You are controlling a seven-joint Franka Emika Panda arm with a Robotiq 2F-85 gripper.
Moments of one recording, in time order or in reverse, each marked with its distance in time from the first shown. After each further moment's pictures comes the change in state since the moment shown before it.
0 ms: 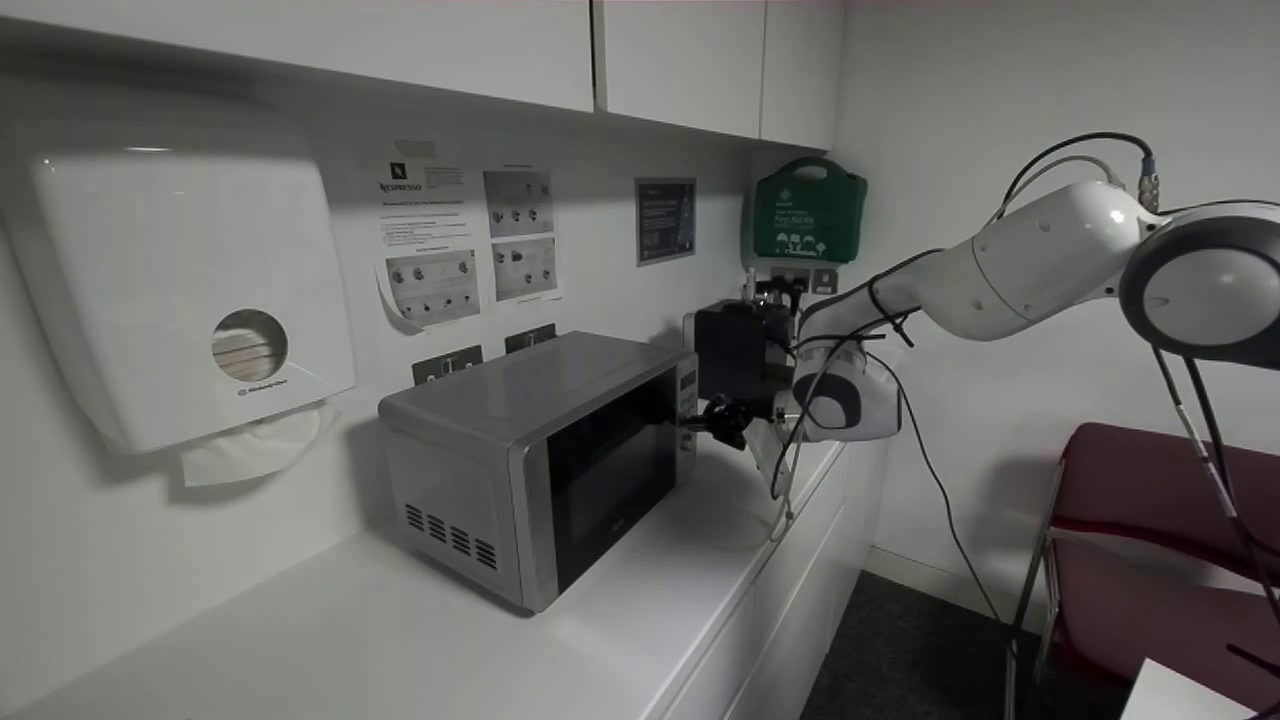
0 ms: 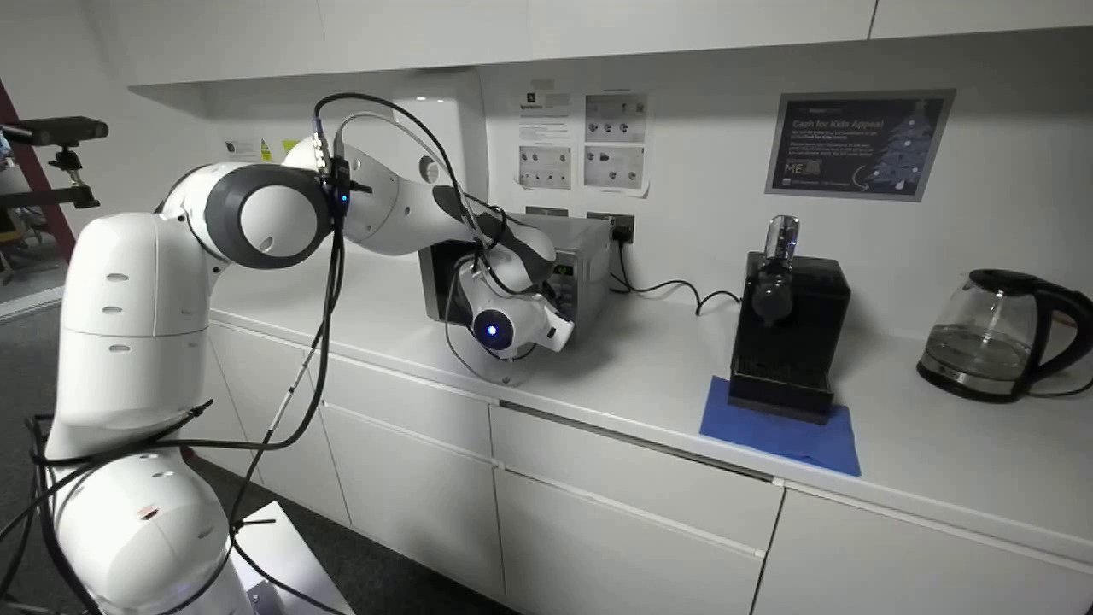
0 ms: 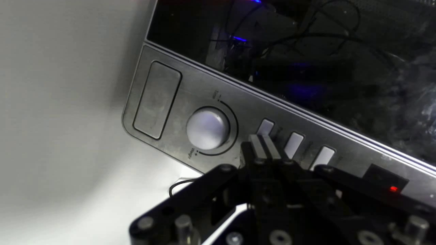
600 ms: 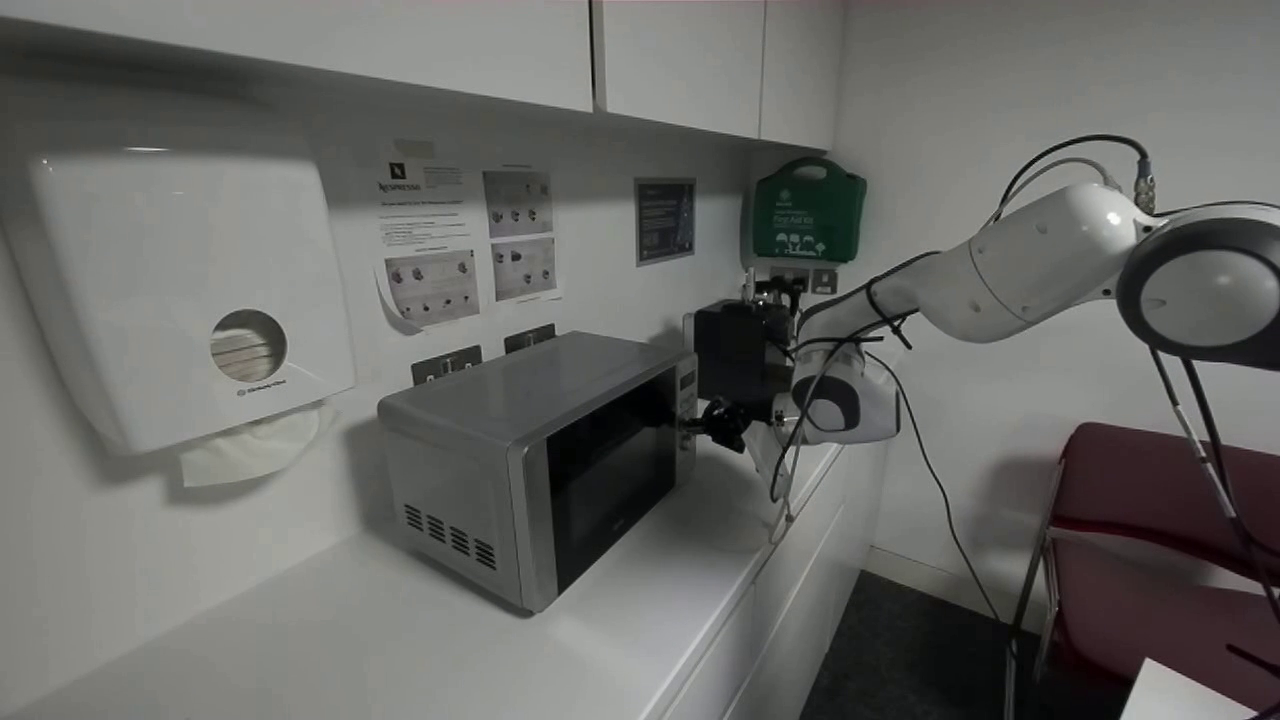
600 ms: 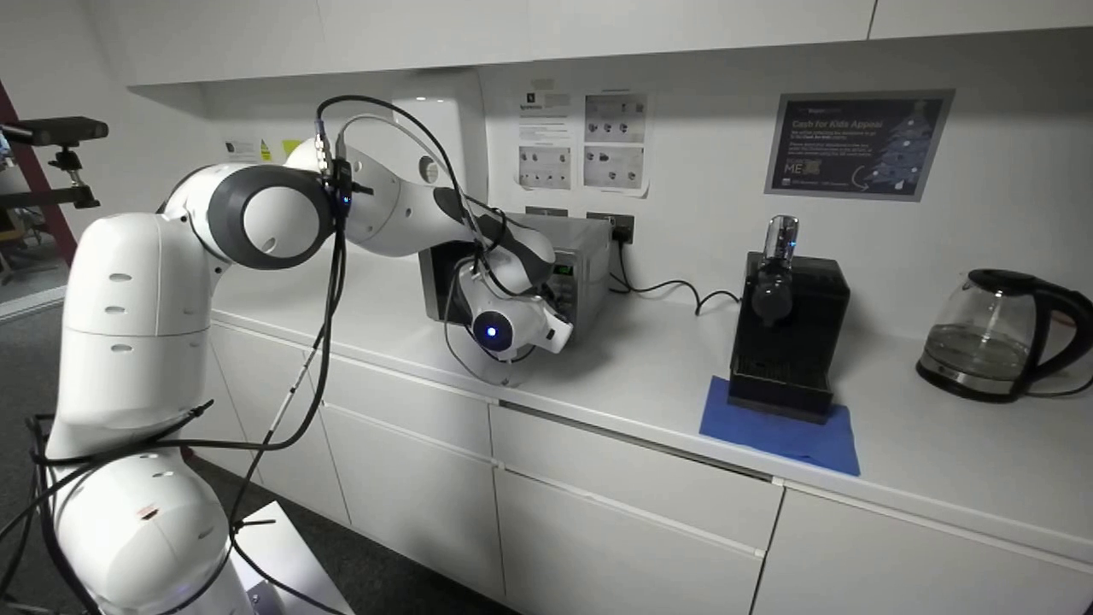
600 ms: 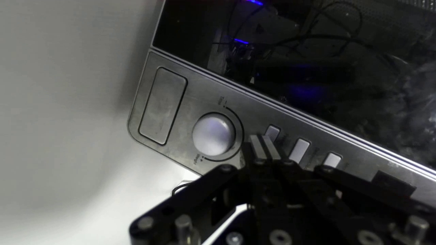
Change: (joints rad) arm 0.000 0.008 0.005 0.000 0.000 0.000 0.000
